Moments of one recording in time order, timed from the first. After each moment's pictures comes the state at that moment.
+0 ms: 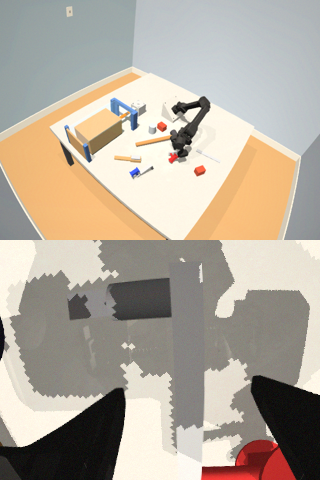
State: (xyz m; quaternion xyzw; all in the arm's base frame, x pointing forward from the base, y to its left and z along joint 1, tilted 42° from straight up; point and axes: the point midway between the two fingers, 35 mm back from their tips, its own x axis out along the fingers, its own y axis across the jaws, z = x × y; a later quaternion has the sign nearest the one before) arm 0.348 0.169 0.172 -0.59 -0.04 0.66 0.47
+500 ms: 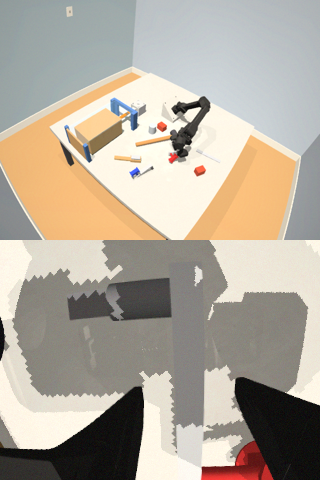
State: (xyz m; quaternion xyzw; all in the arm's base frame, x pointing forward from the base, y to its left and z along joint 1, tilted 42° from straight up) arm 0.348 0.169 0.172 -0.59 -0.04 0.66 0.47
